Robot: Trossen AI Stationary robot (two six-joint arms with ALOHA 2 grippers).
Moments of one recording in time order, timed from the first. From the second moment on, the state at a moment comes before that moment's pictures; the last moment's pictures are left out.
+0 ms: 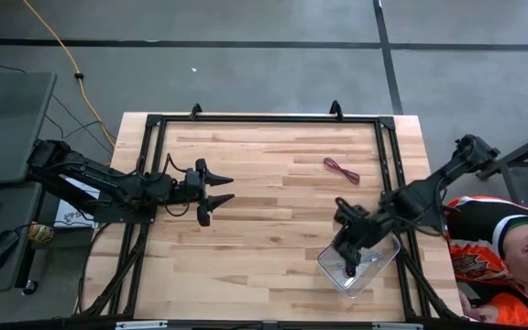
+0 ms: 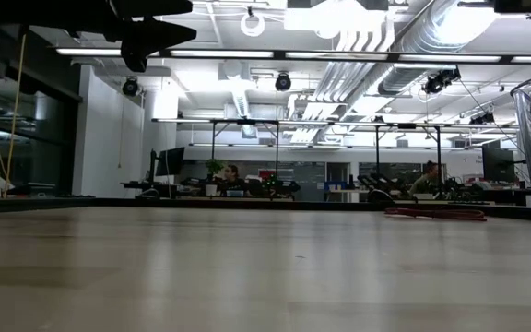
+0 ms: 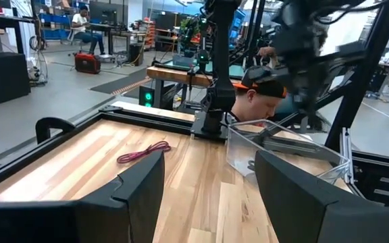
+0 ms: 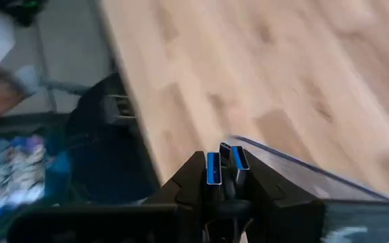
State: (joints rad) left arm -0.11 0.97 0.38 0.58 -0.38 -0.13; right arm 0.60 1.22 1.13 -0.84 0.13 1.11
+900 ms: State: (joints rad) left arm -0.11 0.97 0.38 0.58 -0.38 -0.13; right arm 0.69 1.87 1.55 -1.54 -0.04 0.80
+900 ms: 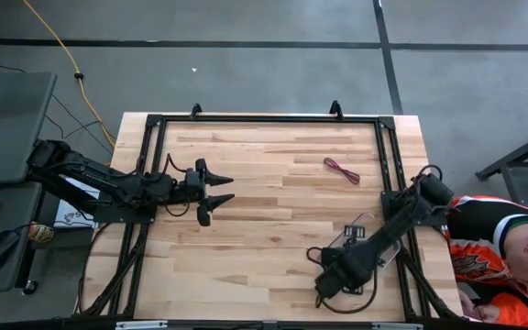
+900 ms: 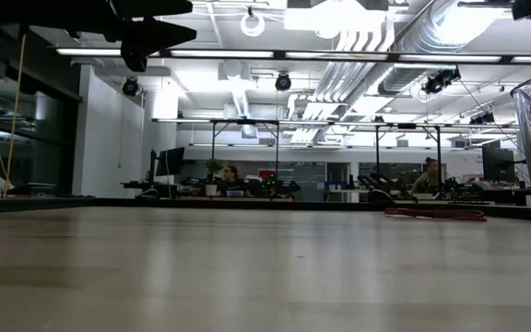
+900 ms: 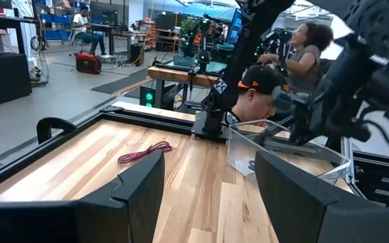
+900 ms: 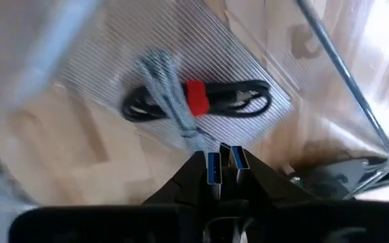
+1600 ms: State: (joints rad) left arm -0.11 0.97 0.38 0.57 -0.38 -0.15; right arm 0.69 1.48 1.02 -0.99 -0.04 0.83
